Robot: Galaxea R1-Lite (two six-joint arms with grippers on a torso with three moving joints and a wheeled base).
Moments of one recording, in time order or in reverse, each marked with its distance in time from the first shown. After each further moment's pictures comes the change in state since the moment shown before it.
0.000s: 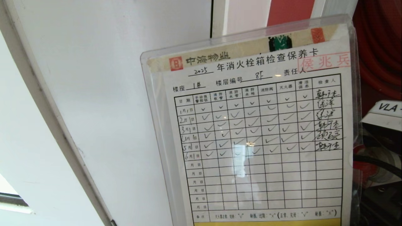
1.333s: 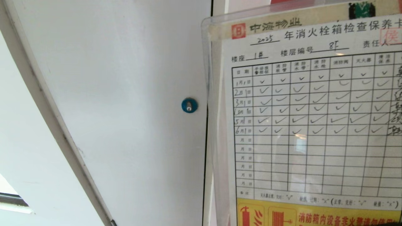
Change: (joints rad) left arm 0.000 0.000 0.000 0.000 0.000 0.000; right arm -0.002 -0.153 -0.016 0.126 -0.165 0.011
